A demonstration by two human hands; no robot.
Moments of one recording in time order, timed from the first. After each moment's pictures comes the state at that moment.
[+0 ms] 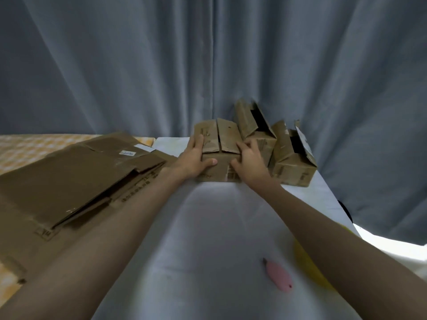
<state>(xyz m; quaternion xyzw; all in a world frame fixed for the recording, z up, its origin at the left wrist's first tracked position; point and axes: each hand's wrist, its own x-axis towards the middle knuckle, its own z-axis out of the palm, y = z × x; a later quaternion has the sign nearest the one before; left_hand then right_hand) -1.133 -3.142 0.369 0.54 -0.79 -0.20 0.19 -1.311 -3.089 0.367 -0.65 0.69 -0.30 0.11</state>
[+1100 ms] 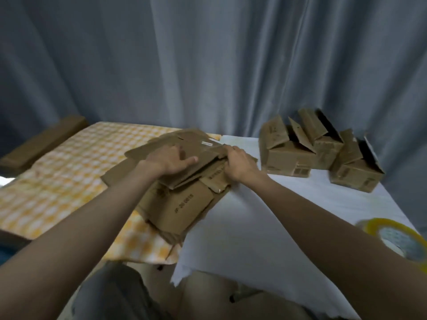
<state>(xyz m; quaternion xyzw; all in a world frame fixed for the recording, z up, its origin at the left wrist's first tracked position) -0.888 -3.040 0.415 0.71 -0.70 -0.09 0.05 -1.107 -3.049 0.395 -0.78 0.61 -0.15 0.08</state>
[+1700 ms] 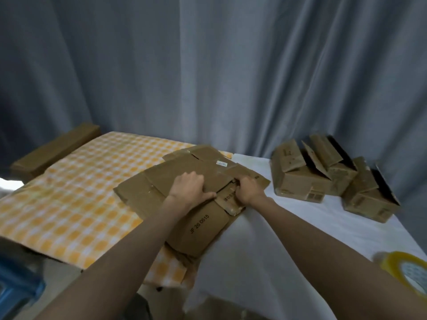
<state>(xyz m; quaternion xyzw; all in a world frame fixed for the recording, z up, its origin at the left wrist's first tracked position) -0.886 -3.023 0.378 0.67 -0.74 0.05 0.04 -1.072 -3.068 0.362 -0.73 0.65 -0.11 0.16</state>
